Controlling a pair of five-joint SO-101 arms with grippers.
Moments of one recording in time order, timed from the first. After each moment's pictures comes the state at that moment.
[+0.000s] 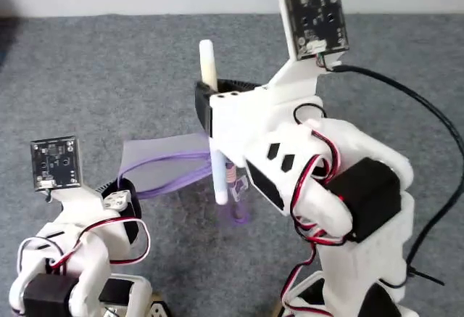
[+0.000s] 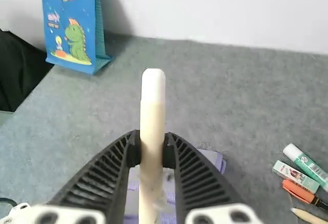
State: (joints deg) left arm 1.0 -76.9 40.0 92.5 18.0; right arm -37.7 -21.7 -33.5 89.6 -21.2
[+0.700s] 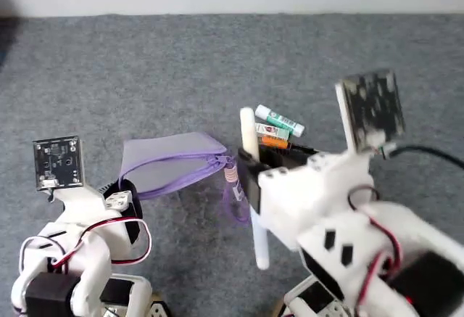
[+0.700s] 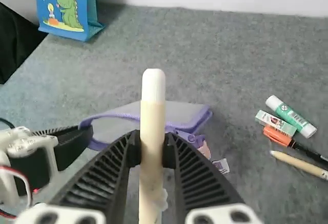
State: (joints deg) left arm 1.2 -76.9 40.9 92.5 18.0; right arm -37.9 -49.0 -9.8 96.4 -20.4
